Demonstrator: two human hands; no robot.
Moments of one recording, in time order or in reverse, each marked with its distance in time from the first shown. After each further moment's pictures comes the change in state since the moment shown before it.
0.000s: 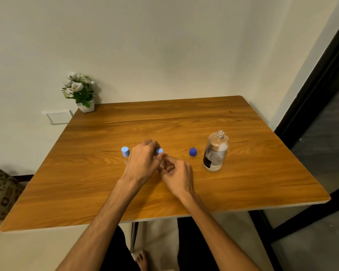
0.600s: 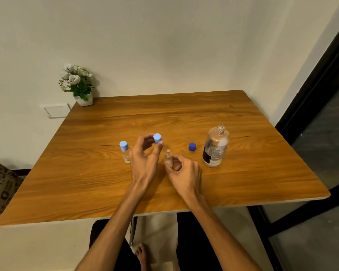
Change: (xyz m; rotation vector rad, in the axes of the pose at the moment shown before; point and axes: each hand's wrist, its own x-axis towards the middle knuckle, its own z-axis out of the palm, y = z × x) left_hand -0.019 0.019 0.026 -0.645 0.334 -0.316; right_hand -0.012 0.013 -0.013 -0.113 0.178 -0.011
